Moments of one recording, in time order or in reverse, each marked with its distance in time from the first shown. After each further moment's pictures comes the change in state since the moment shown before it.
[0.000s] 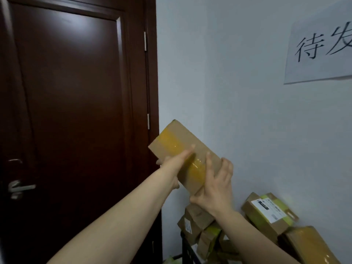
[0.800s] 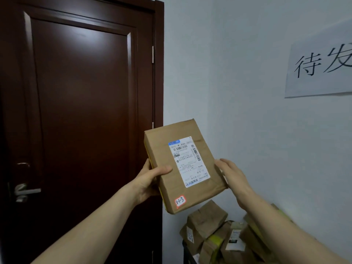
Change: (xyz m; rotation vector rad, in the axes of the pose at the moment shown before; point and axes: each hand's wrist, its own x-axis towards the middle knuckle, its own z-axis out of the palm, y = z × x) left_hand 0.004 -0.002 -0.090 0.008 -0.281 0.206; right_hand 0.030 0.007 -0.064 0.911 -0.205 0.379
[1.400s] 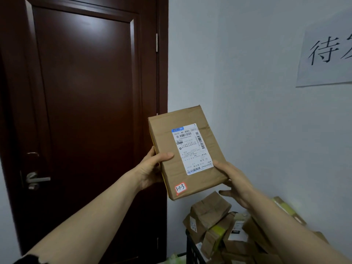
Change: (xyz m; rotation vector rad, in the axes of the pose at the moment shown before) left_hand 0.013 0.002 -0.004 -0.030 -0.047 0.012; right_hand 0.001 0.021 0.001 0.224 -0.199 0.164
